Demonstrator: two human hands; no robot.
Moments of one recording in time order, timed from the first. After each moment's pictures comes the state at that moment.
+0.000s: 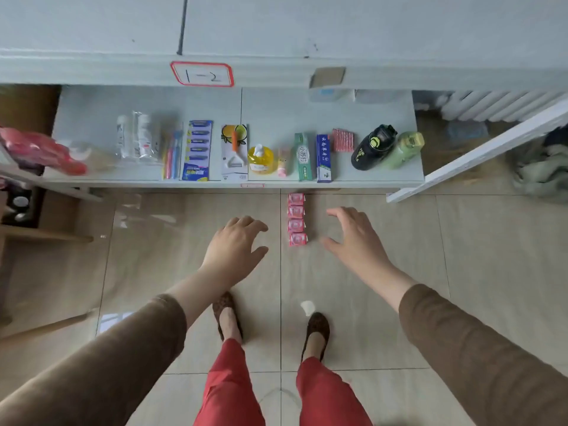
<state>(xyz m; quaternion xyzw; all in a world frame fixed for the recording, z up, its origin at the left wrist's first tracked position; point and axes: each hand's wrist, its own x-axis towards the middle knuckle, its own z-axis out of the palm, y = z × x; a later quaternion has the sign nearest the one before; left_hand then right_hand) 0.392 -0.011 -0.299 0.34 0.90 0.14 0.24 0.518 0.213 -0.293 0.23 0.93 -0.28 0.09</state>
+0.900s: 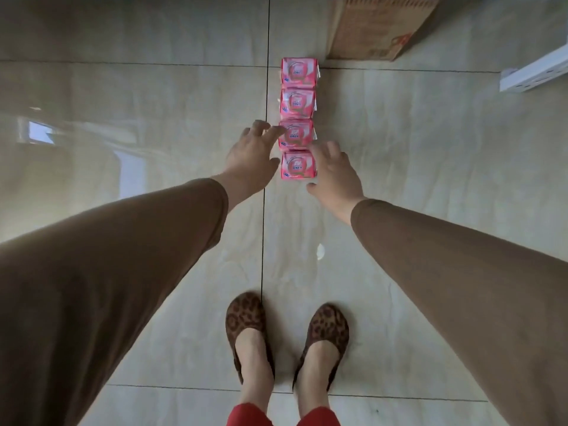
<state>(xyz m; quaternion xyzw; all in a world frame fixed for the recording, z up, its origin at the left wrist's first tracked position) 0.385 0.110 -0.848 0.29 0.91 0.12 0.27 0.504 0.254 -0.857 0.19 0.92 -0.27 0.20</state>
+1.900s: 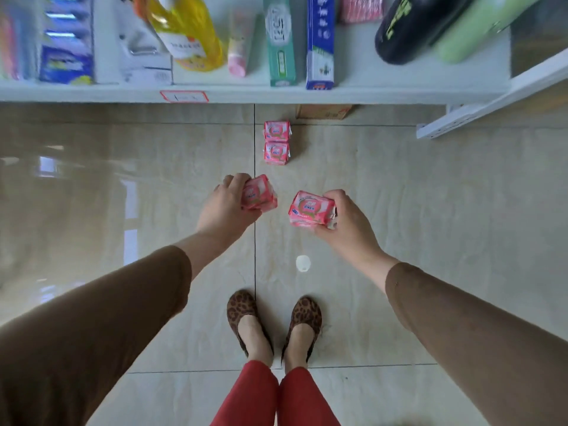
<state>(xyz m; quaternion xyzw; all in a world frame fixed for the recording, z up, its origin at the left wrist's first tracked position) 0.416 0.079 -0.674 0.21 0.91 0.22 0.27 0.571 0.279 -0.663 0.29 0.85 -0.41 0.13</state>
